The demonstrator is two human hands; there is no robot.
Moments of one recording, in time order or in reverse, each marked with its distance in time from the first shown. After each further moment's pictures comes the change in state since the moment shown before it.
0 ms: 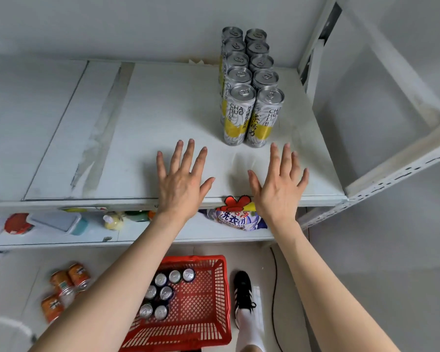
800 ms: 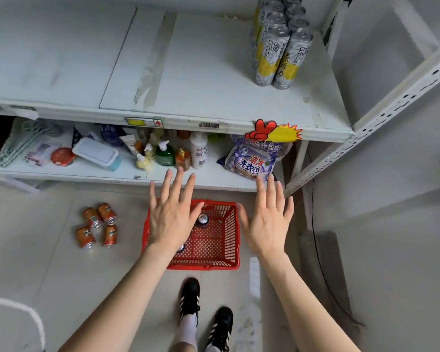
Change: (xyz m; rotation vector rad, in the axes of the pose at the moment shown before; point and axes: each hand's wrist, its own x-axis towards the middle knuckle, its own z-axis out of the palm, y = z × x) left_hand -0.284 -0.033 -0.045 -0.066 -0.086 -0.116; right_hand -0.273 -0.043 -0.056 -0.046 -0.193 -0.077
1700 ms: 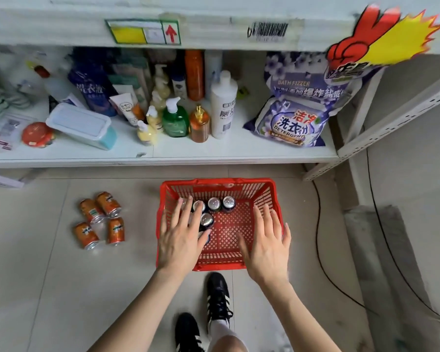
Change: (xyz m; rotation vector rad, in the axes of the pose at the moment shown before) left_hand -0.069 -0.115 0.232 -0.049 -0.232 0.042; right_hand -0.081 -0.044 0.255 0.044 -0.310 0.078
